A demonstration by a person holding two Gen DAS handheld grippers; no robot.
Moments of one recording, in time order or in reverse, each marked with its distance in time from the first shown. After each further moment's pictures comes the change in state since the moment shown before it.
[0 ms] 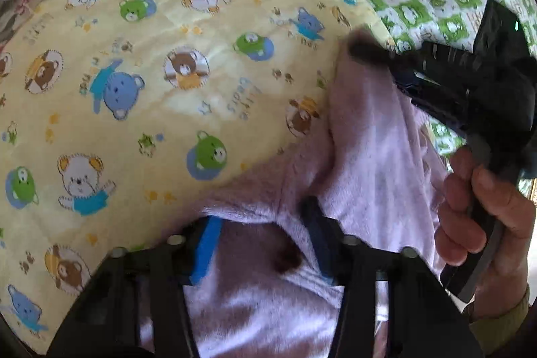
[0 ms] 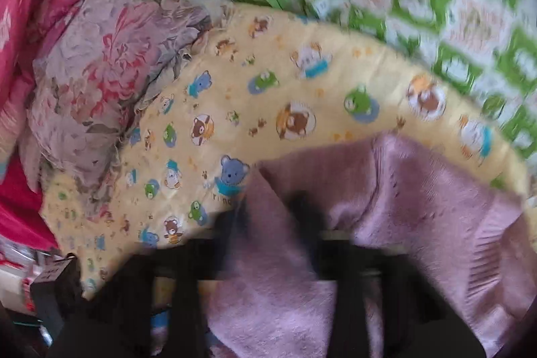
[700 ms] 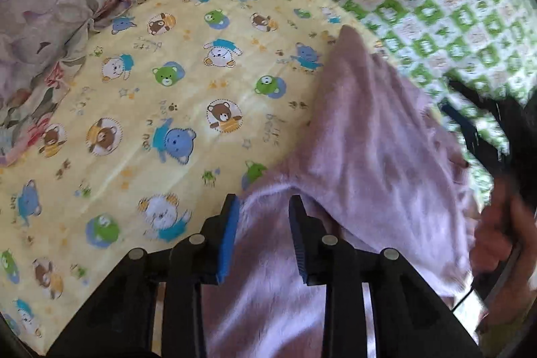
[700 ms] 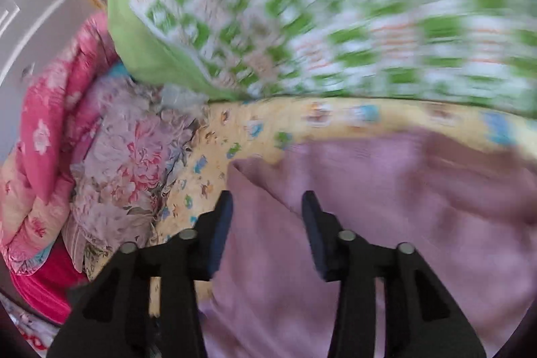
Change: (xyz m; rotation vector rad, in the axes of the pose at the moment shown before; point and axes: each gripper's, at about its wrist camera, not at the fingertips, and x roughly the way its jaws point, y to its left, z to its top) left arm -0.057 0.009 -0.015 0.220 -0.091 0.092; right arm -0.120 -0.051 -0.104 0.298 -0.418 0.015
